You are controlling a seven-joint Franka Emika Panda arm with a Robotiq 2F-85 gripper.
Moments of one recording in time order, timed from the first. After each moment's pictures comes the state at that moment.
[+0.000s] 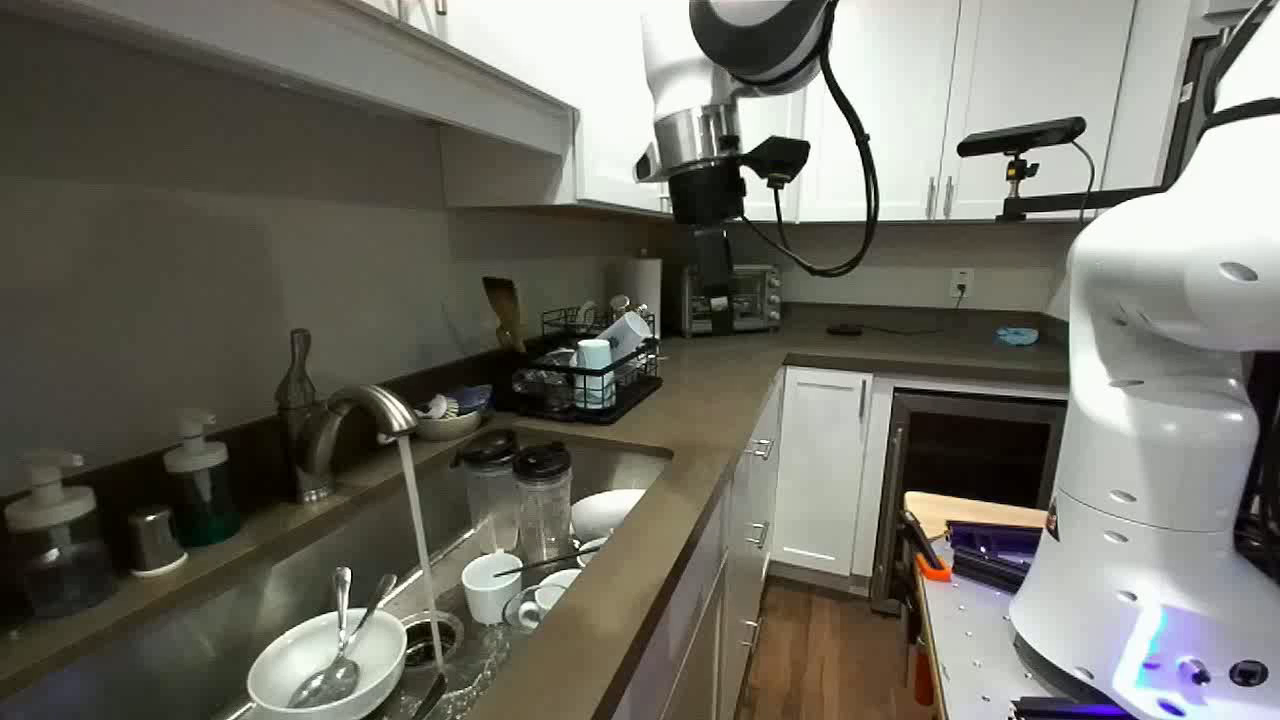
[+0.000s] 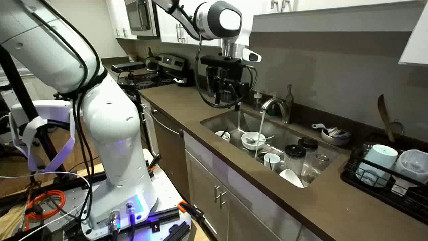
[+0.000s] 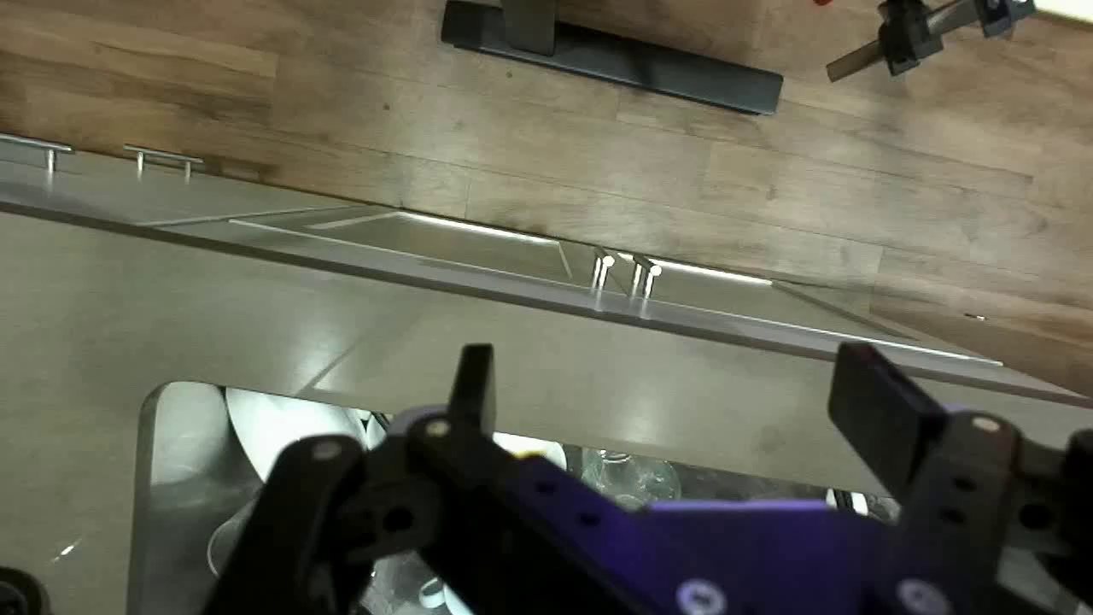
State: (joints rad) arm -0.02 -0.42 -0.05 -2.50 -0.07 1.92 -0.22
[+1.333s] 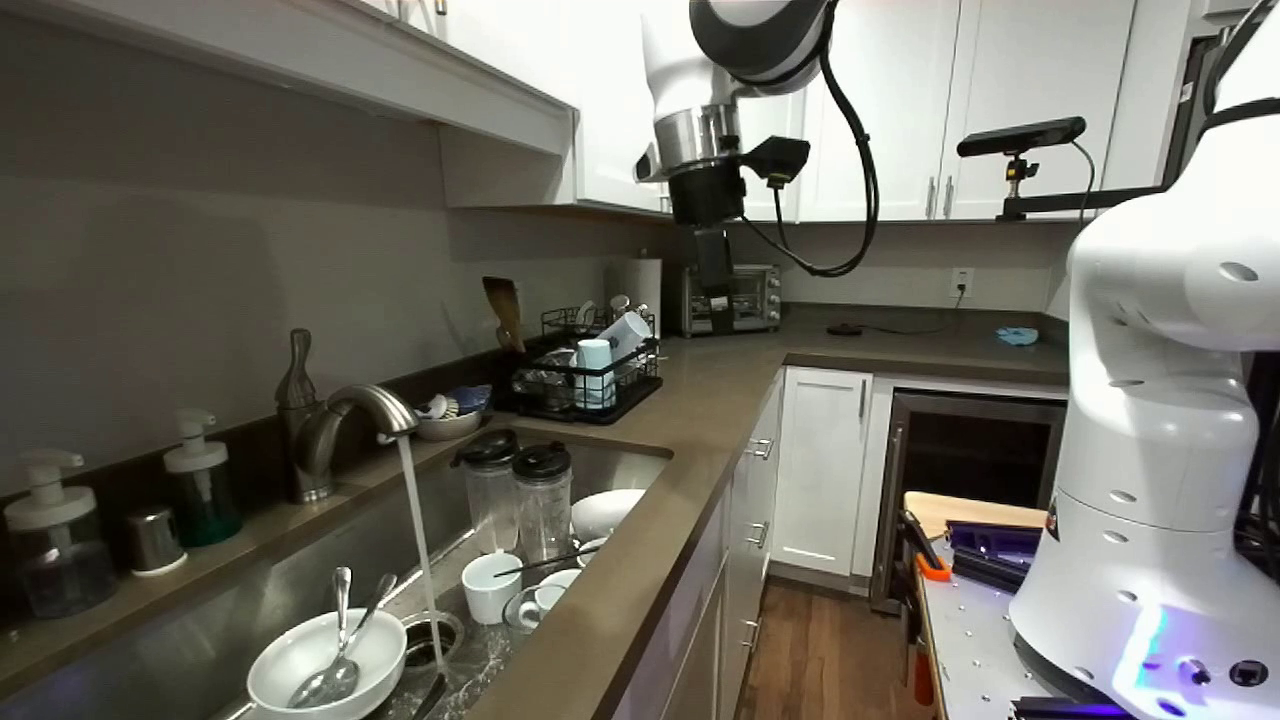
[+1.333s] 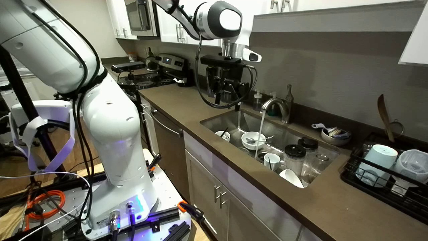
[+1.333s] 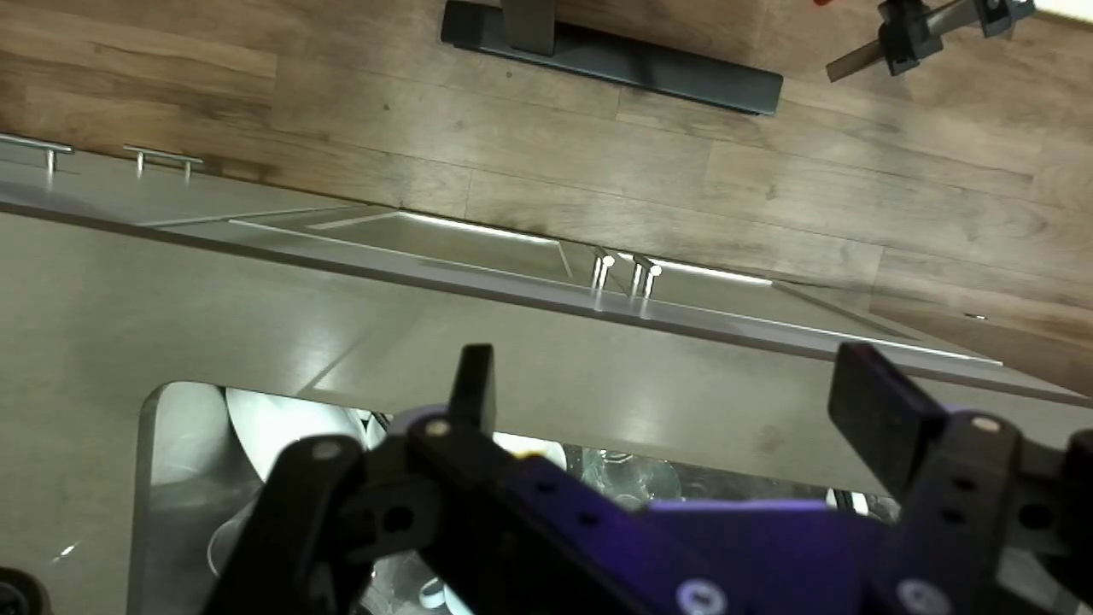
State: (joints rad) arm -0.02 -0.42 -0.05 -2.50 -0.07 1.92 -0.22
